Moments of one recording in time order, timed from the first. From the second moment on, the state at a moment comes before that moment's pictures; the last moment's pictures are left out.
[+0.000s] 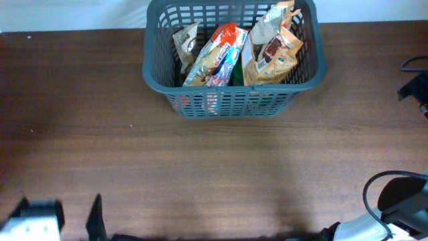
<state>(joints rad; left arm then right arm) -0.19 0.53 1.53 -1.43 -0.26 -0.01 -0.56 1.81 2.02 -1.60 0.08 0.42</state>
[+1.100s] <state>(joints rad) -0.19 0.30 1.32 -1.33 0.16 -0.05 -0.56 1.81 2.02 -1.60 0.08 0.42</state>
